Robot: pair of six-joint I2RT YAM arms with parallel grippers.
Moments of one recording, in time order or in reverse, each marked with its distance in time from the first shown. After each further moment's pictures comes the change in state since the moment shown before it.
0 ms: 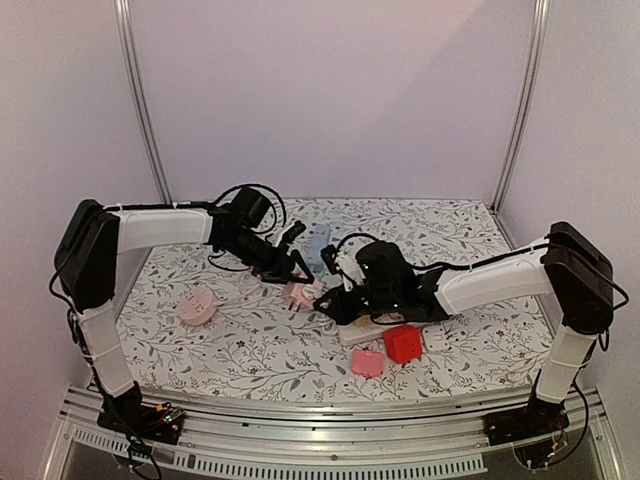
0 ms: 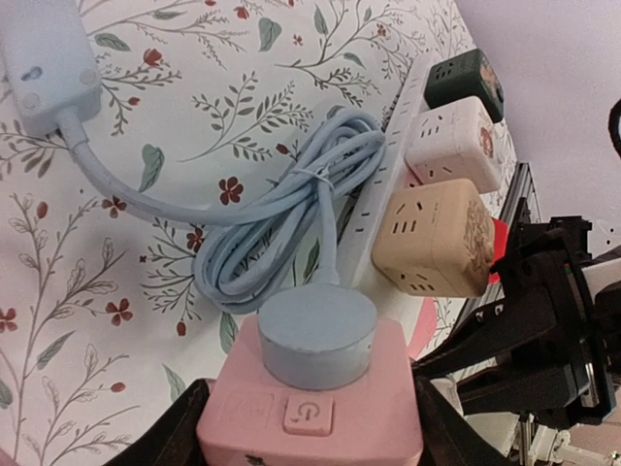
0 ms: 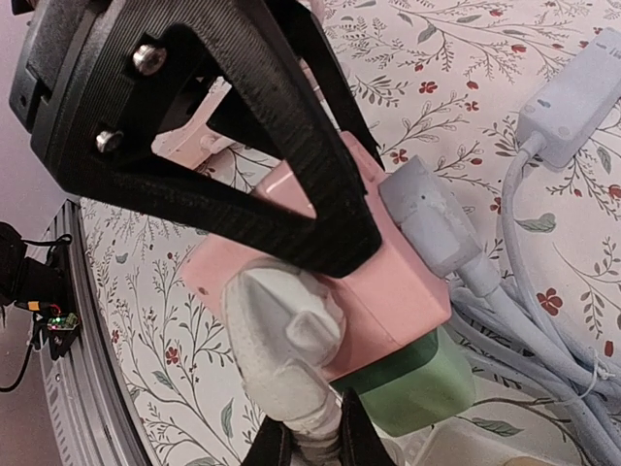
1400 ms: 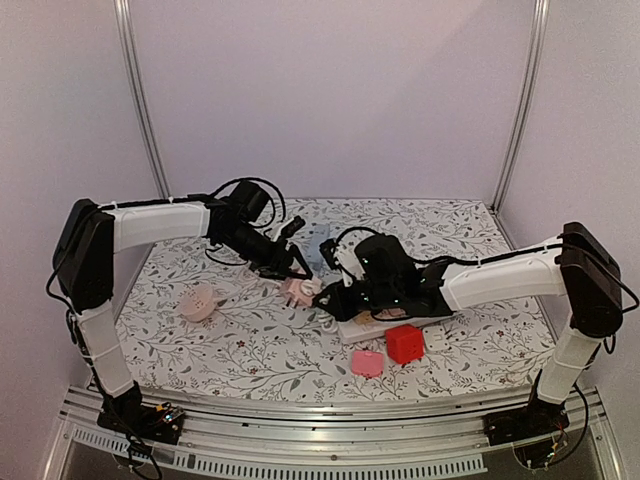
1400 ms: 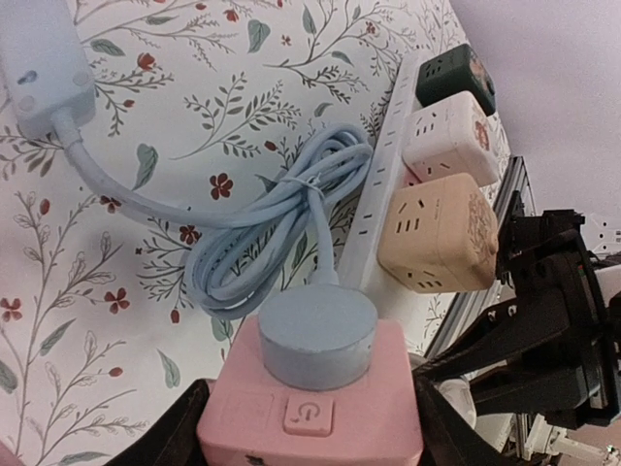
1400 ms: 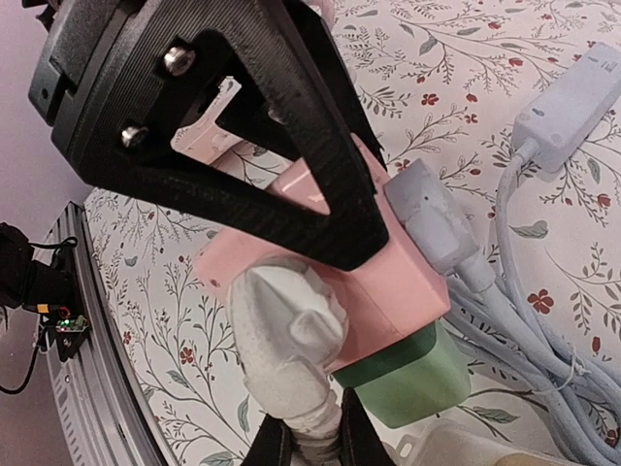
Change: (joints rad) left arm -0.008 -0.012 0.060 -0.094 -0.009 0.022; right arm 0.019 -0.054 0.037 -0.108 0.030 0.001
